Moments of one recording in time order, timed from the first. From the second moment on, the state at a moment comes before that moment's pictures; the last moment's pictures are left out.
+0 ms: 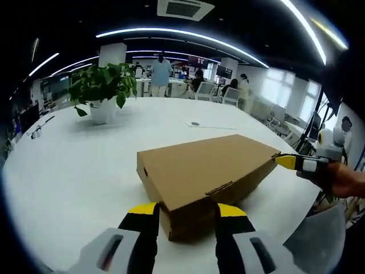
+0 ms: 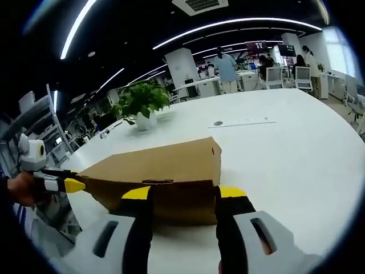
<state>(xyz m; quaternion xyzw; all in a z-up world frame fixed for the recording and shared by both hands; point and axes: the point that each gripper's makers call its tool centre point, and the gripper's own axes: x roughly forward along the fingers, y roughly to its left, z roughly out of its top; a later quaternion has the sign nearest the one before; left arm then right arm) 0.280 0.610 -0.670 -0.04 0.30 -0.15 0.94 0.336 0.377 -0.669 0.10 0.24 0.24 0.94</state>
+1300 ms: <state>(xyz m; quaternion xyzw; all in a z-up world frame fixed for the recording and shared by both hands) 0.284 0.609 -0.641 -0.02 0.27 -0.17 0.95 0.351 0.371 -0.630 0.14 0.21 0.22 0.94</state>
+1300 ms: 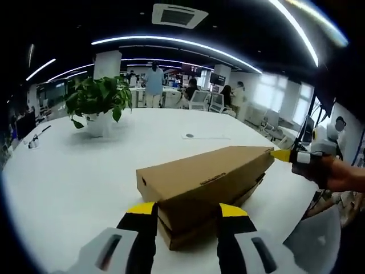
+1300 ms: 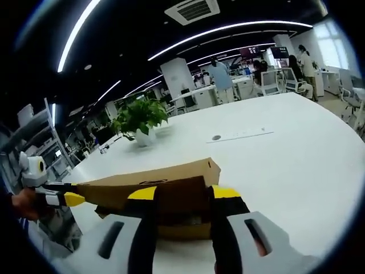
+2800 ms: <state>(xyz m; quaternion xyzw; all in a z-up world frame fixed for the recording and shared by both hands) 0.305 0.622 -0.604 0.05 0.21 -0.15 0.97 0.384 0.374 -0.586 0.19 0.17 0.22 0.94</state>
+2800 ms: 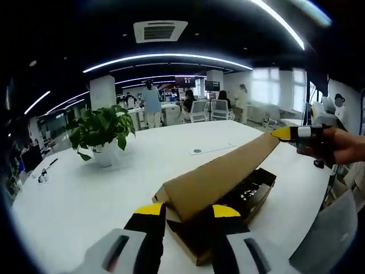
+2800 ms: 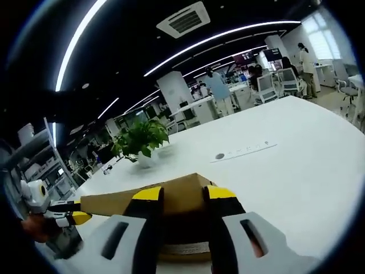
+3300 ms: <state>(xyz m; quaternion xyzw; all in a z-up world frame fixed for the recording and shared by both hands) 0.315 0.629 -0.594 0.06 0.19 -0.13 0.97 0.395 0.376 -0.576 0.20 0.18 0.24 0.93</state>
